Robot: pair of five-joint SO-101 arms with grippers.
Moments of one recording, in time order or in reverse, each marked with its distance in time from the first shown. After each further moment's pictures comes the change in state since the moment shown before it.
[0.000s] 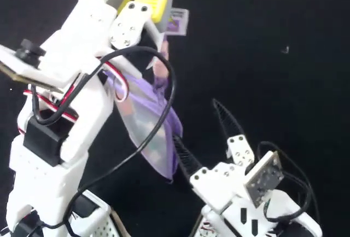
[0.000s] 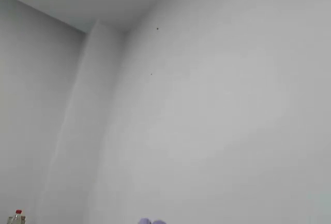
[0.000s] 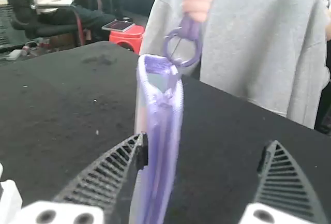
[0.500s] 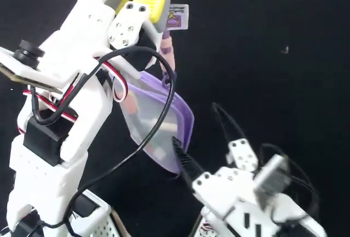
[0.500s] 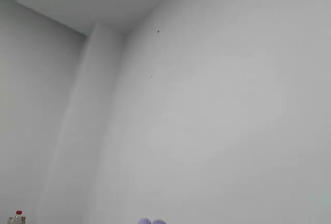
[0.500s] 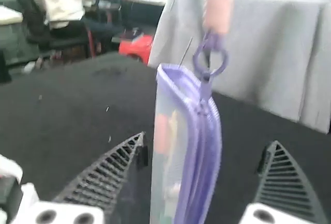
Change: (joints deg) left arm 0.0 -0.1 0.0 0.0 0.0; right arm -2.0 -0.5 -1.5 1.5 -2.6
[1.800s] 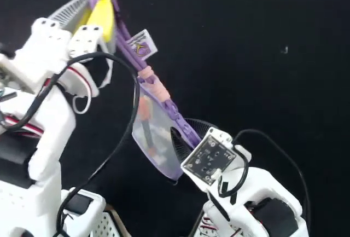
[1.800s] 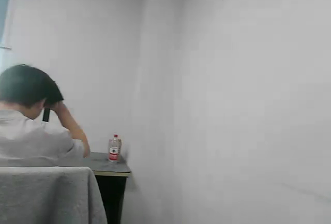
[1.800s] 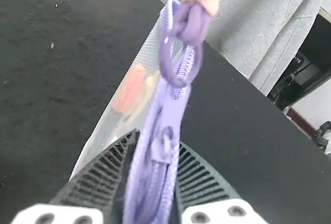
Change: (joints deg) left arm -17.1 -7.4 0.4 26.2 0.4; right arm 9.1 11.8 4.0 1.7 25.5
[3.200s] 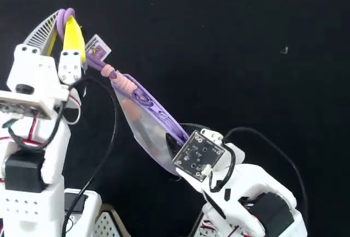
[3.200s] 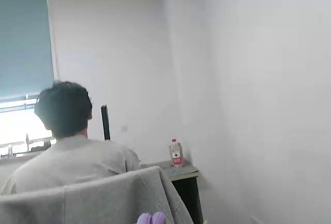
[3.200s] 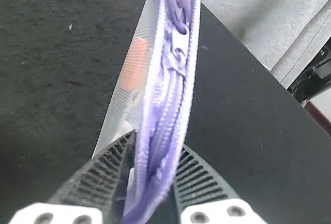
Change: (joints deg) left arm -10.1 -20.1 38.9 -21.1 -16.5; right arm -3.1 4.0 0.4 1.1 -0.7
